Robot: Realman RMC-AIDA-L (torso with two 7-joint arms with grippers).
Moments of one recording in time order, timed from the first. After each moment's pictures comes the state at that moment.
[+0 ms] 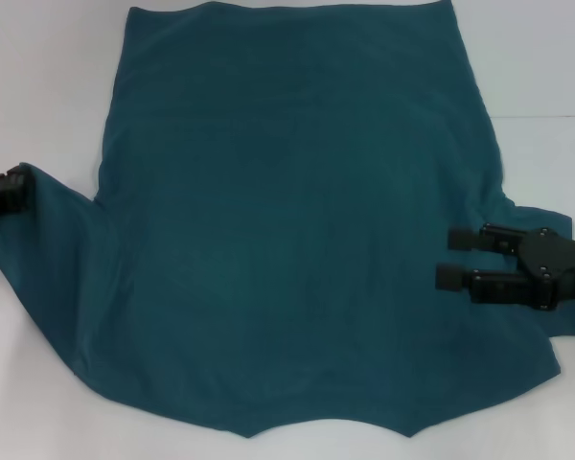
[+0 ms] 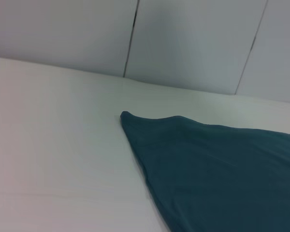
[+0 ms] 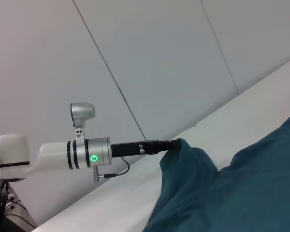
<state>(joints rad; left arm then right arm) -0.50 -2.13 0.47 0.68 1.89 0.86 -1.49 0.53 2.06 -0.49 -0.71 -2.07 -1.79 1.60</state>
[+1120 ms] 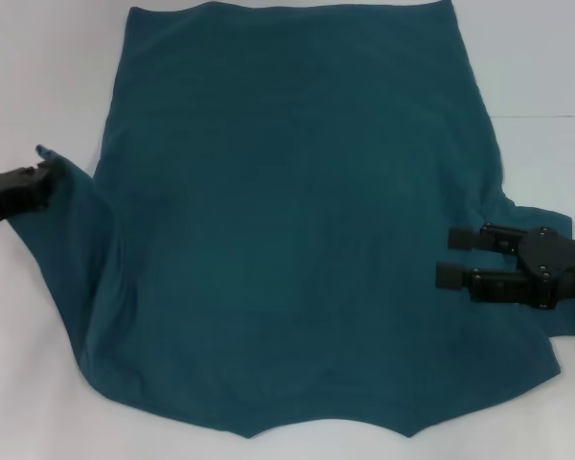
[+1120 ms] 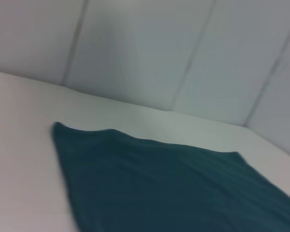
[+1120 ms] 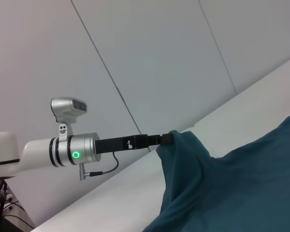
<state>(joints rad) -0.45 -2.14 0.47 0.79 1.91 1.14 -1.63 0.53 2.06 -0.49 -0.71 -2.07 -1.79 1.60</state>
